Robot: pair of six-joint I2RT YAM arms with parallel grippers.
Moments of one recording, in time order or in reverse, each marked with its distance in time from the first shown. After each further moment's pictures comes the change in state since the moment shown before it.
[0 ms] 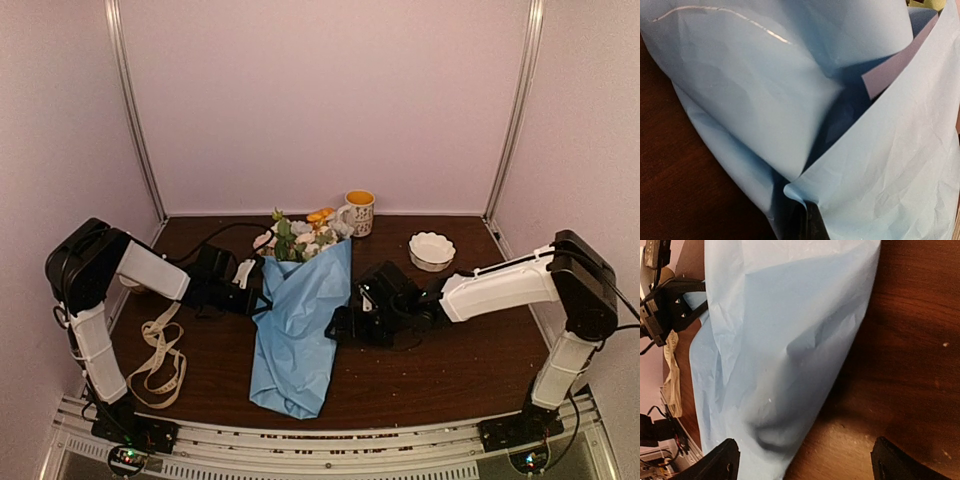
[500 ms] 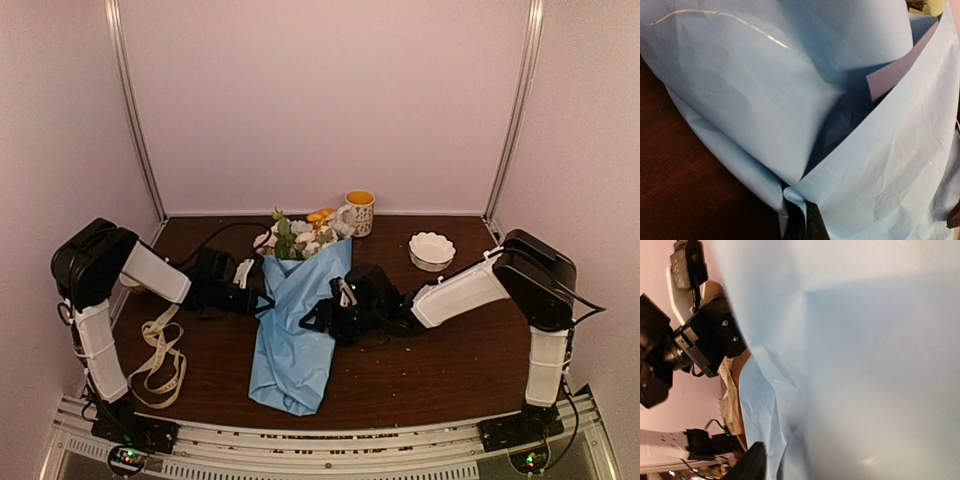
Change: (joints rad) left arm 0.011 0.042 -0.021 0.124 0.058 -0.043; right arm -0.034 0.241 0.050 0.465 -0.211 0.245
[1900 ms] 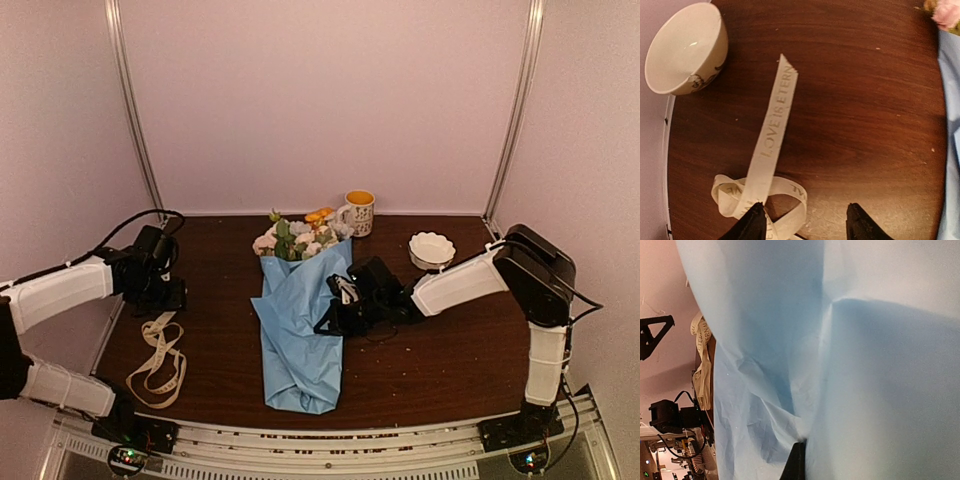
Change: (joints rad) left arm 0.079 -0.744 -0.052 -0.991 -0.767 -0.188; right arm -0.049 0.020 0.063 -0.163 -0.097 -0.269
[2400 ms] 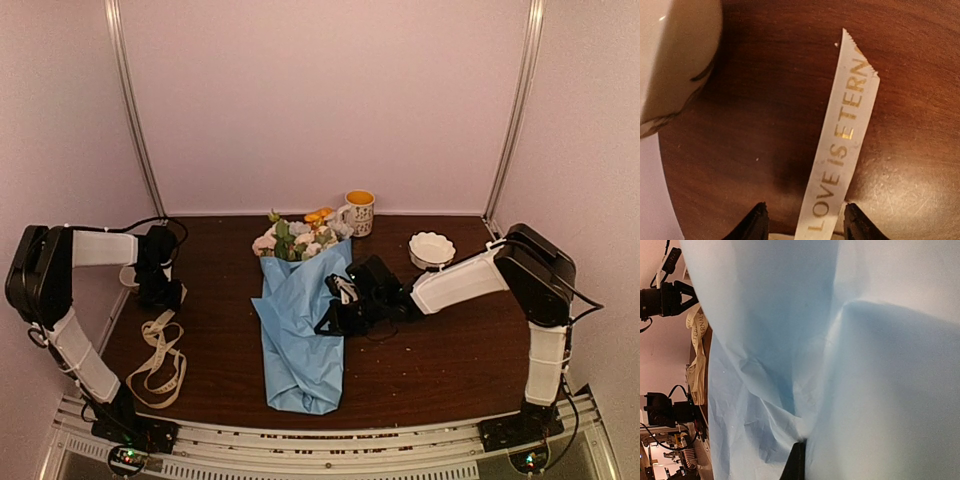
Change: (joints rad) left arm 0.254 0.459 0.198 -0.035 0.051 0.183; right arm 0.000 0.000 0.021 -0.053 0.000 -0.061
